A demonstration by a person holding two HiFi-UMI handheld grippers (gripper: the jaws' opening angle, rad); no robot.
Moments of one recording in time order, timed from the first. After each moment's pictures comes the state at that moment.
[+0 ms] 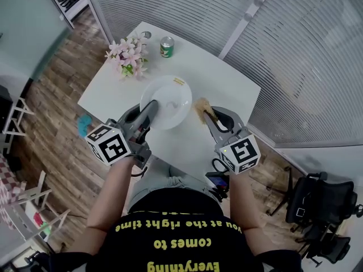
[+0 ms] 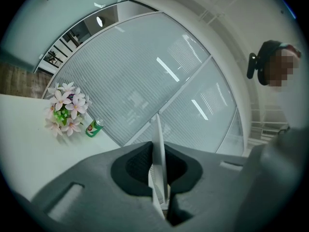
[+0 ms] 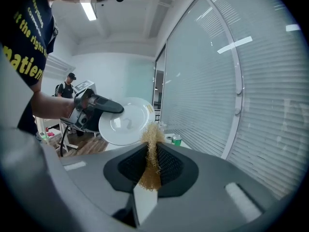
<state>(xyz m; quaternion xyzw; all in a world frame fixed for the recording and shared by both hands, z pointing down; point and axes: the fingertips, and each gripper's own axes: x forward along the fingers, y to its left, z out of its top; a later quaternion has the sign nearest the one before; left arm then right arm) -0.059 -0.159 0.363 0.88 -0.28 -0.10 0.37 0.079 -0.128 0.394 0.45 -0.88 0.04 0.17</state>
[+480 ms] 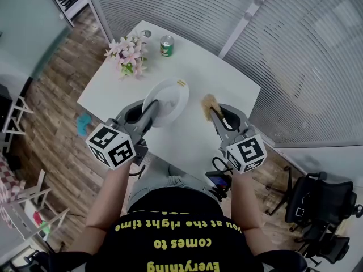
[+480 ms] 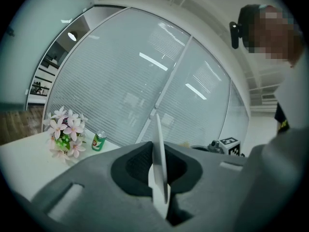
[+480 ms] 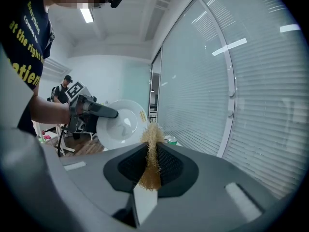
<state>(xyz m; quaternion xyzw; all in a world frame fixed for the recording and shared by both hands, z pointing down) -0.053 -0.155 0.361 0.92 -0.30 -0.02 0.24 0.096 -0.130 0.381 0.47 -0.87 0.04 0.15</state>
